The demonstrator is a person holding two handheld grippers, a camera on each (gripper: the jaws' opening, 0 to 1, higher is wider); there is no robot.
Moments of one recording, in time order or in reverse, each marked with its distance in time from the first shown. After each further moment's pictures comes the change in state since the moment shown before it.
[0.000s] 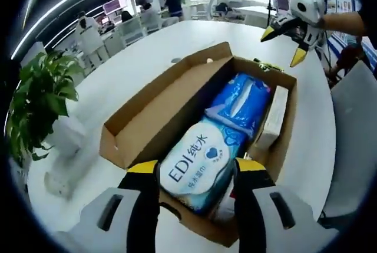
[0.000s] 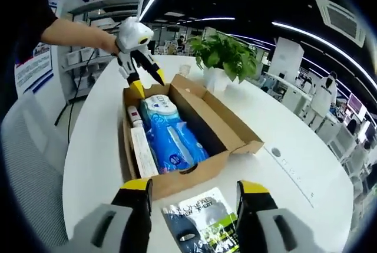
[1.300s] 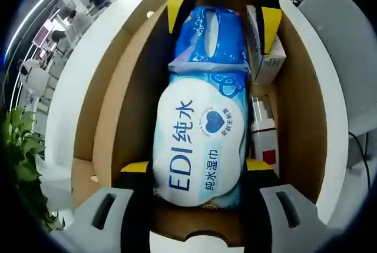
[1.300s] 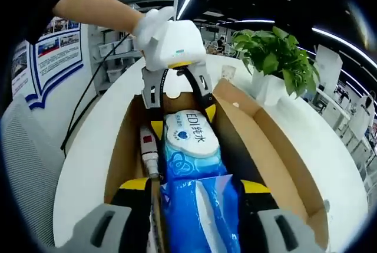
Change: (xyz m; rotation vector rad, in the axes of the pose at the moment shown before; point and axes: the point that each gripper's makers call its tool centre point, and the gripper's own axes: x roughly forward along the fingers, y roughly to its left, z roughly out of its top) left arm 0.048 -0.007 -0.042 0.417 0.259 -0.208; right arm 0.143 0.060 0.057 -0.113 0.011 0.268
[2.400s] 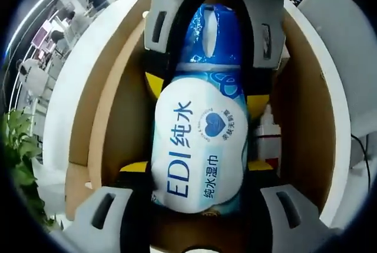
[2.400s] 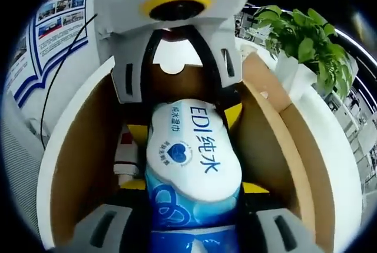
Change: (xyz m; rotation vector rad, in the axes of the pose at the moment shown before) left arm 0.013 -0.002 0.003 0.009 -0.018 0.000; right arm 0.072 0.004 -0.004 -0.097 0.158 0.045
